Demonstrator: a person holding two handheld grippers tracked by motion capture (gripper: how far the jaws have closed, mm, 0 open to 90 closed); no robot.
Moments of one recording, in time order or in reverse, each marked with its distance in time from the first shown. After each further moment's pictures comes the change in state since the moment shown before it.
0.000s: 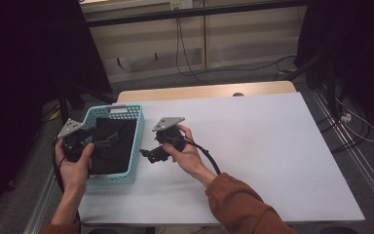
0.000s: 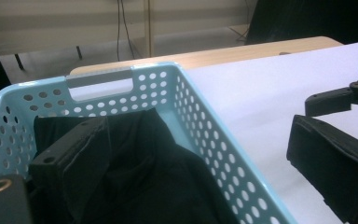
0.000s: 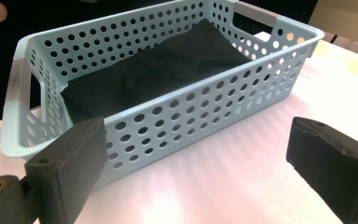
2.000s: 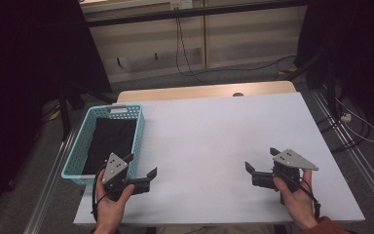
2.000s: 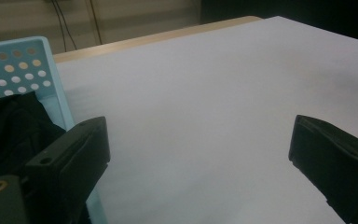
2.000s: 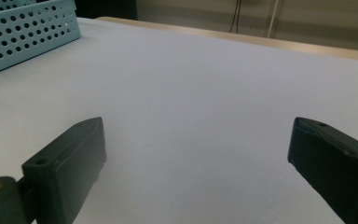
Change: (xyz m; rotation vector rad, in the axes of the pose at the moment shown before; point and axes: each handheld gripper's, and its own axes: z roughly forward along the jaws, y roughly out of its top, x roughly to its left) left arm -0.114 -0.067 0.002 -0.030 -0.132 0.121; right arm -0.032 -0.153 -0.249 -0.121 -0.576 0.198
